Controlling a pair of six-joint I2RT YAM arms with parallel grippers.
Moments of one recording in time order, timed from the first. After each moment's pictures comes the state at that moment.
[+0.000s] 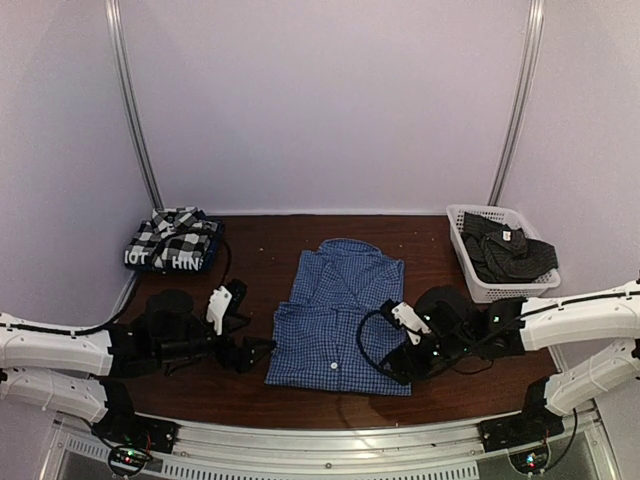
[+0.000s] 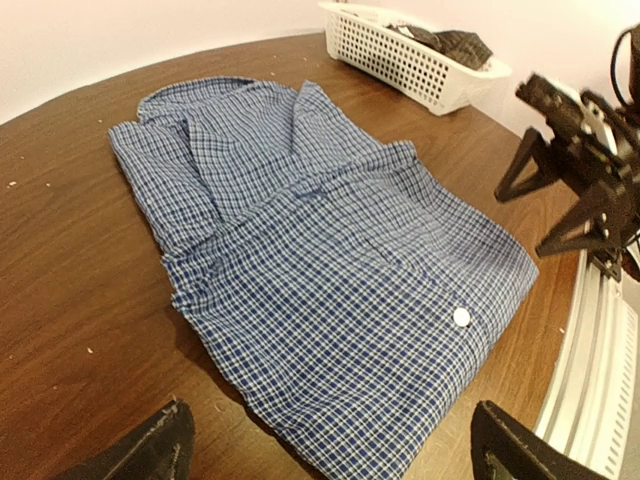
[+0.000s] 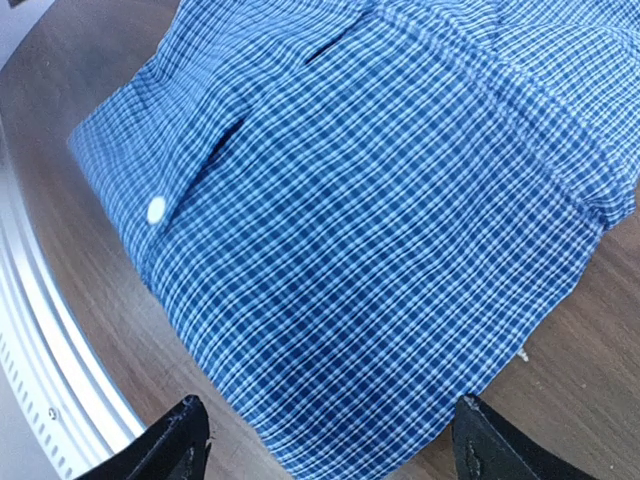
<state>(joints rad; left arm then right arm) -0.95 1.03 0.35 0.26 0.03 -0.24 1.02 1.23 0.63 -0.29 0.01 0.35</state>
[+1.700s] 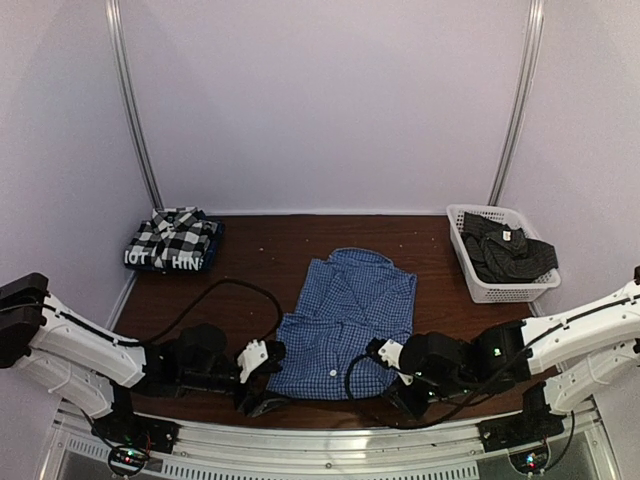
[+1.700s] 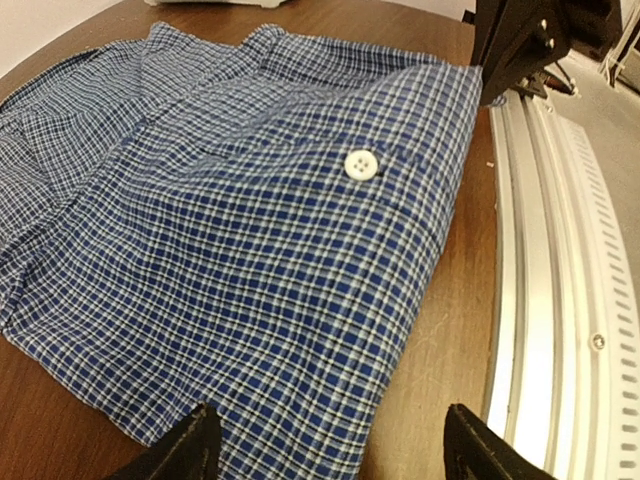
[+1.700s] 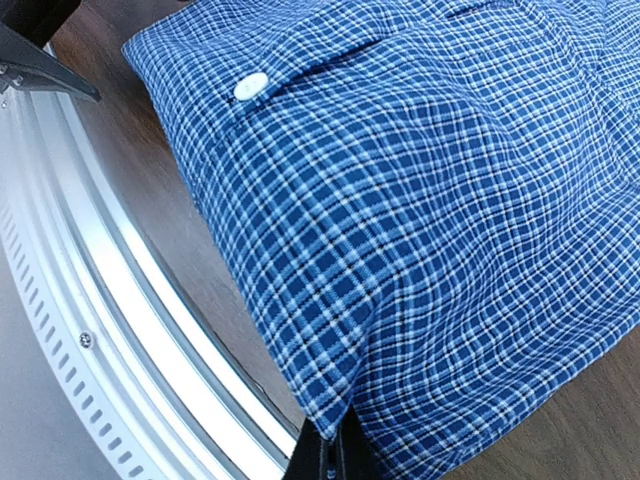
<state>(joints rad) -1.11 1.30 0.27 0.50 0.20 -0.01 1.36 1.25 0.67 -0.42 0.17 0.52</state>
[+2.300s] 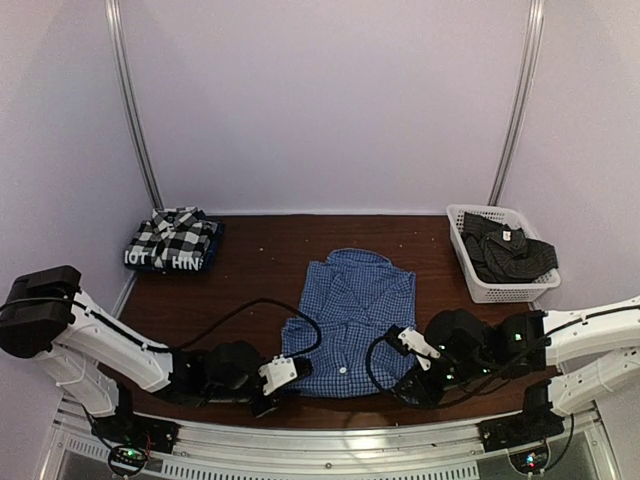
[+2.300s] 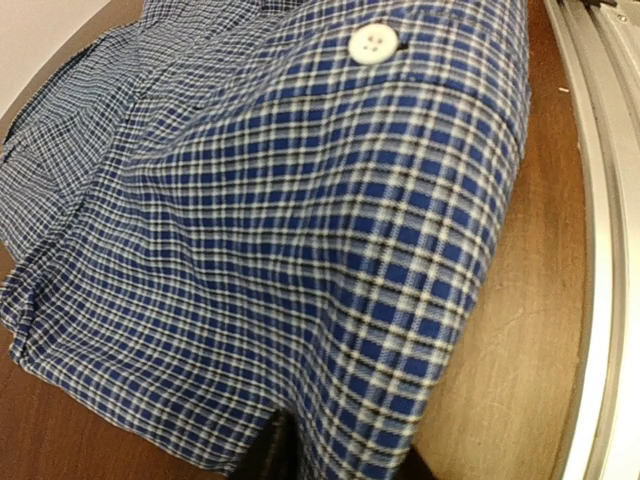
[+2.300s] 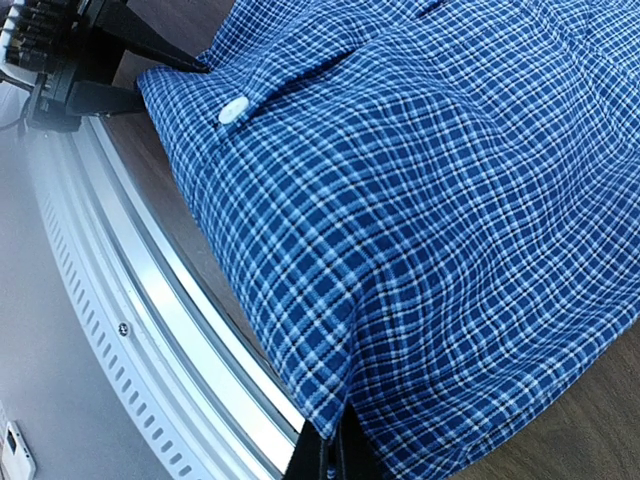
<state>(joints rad) -1.27 1.52 0.41 0.43 -0.11 0.11 1.21 1.09 0.59 -0.42 -0.05 0.53</state>
